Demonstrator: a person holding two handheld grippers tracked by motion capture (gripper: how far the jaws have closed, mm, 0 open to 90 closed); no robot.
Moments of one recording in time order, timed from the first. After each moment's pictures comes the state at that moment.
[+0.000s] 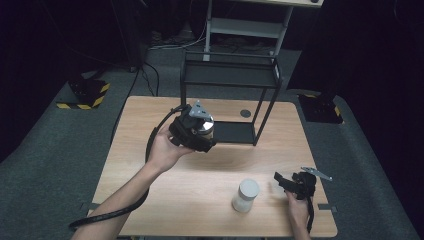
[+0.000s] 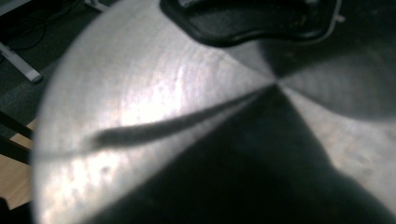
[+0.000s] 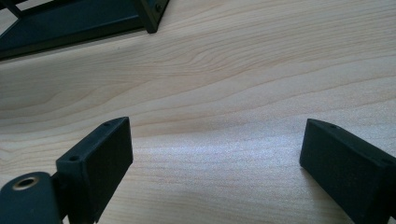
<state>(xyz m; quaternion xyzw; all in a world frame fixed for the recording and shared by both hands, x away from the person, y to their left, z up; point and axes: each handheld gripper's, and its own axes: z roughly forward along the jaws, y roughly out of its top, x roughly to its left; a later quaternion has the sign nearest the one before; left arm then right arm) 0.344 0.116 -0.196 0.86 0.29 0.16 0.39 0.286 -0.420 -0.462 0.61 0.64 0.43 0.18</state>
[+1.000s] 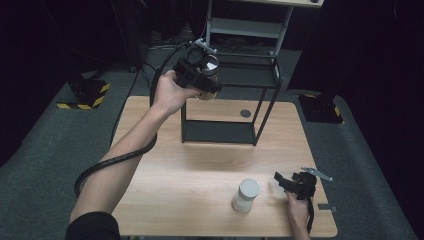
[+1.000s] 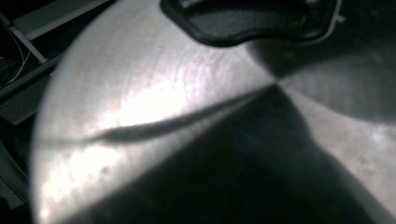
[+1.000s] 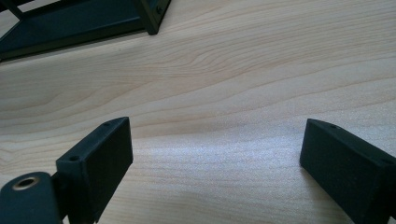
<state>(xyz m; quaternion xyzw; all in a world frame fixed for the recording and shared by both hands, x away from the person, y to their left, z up) 0.422 0.105 -0.105 0.84 0.33 0.19 0.39 0.285 -0.420 -0.463 0.61 0.64 0.43 0.19</state>
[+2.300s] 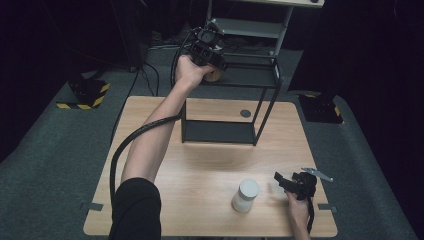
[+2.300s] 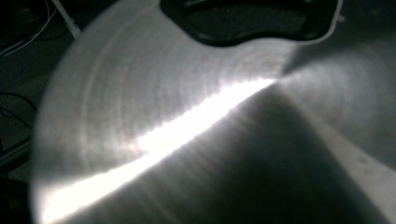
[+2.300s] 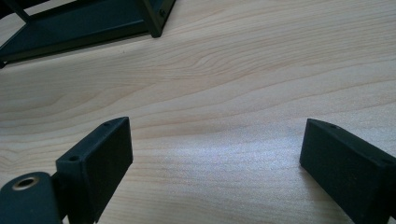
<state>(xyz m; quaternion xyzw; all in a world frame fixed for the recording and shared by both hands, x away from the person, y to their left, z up) 0.513 0.066 -0.115 0.82 0.42 0.18 0.35 0.283 -0.422 -0.464 0.61 0.64 0.44 0.19</state>
